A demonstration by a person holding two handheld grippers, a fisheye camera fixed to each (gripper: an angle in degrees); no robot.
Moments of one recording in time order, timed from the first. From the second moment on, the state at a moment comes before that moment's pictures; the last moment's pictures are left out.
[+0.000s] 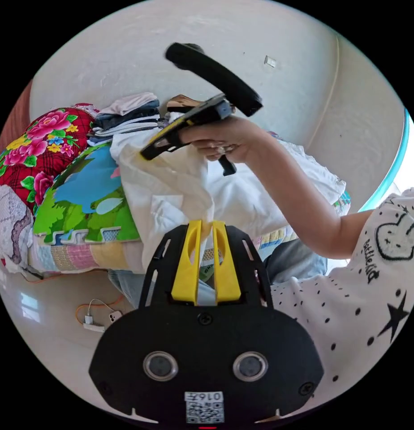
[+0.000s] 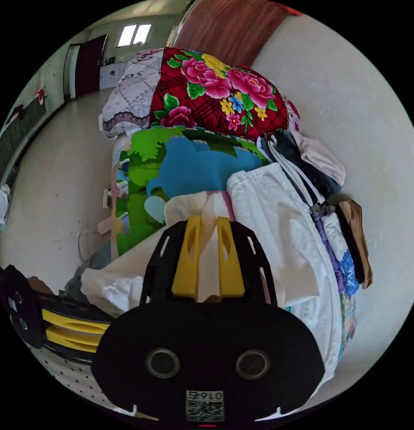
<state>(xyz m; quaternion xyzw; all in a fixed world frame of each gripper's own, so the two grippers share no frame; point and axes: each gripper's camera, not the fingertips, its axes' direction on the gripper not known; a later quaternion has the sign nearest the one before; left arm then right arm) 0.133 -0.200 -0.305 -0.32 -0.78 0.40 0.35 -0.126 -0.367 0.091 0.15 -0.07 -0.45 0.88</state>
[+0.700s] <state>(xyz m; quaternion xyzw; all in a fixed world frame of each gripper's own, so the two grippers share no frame) 0.182 -0.201 -0.359 -0.25 -0.77 0.45 0.37 0.004 -0.448 0.085 0.13 -0.17 -0.33 0.92</state>
